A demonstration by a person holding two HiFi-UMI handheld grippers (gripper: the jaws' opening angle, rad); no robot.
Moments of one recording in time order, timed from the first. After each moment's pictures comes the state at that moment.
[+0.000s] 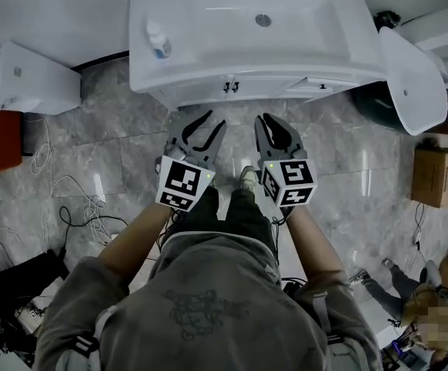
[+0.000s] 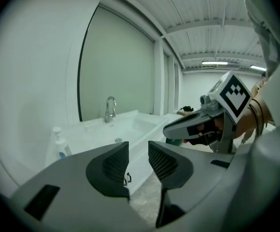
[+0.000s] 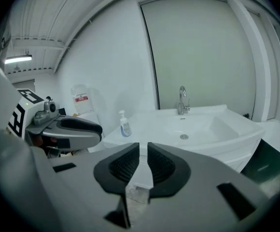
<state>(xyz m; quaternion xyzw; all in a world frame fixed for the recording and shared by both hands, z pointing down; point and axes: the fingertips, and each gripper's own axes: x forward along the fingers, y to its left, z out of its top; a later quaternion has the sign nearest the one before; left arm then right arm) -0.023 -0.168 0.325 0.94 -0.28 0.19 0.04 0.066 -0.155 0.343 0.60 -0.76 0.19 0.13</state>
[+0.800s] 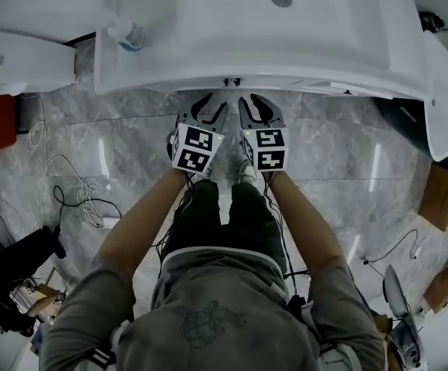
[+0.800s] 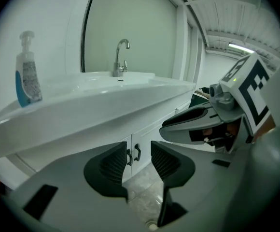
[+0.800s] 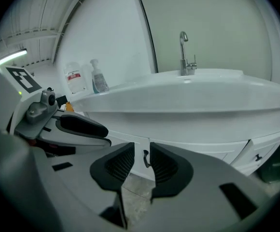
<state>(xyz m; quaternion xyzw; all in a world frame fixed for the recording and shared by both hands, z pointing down) 0.039 -0.270 0.567 0.87 -0.34 0.31 0.14 0.101 -0.266 0.575 0.55 -0.77 0.26 0.20</state>
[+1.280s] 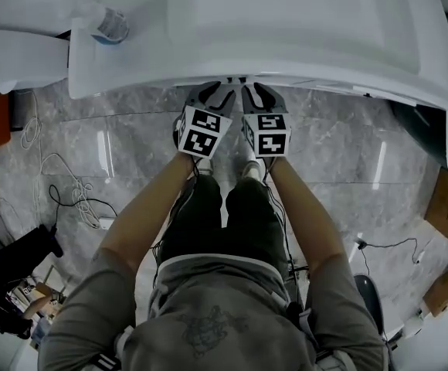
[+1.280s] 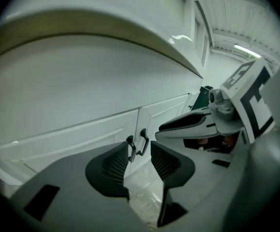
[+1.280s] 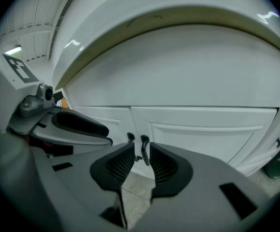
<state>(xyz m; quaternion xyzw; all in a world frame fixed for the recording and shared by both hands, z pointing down) 0.051 -0.305 0.672 0.87 -0.34 0.33 0.18 0.105 -0.305 0.686 0.55 -0.76 0.27 0.22</state>
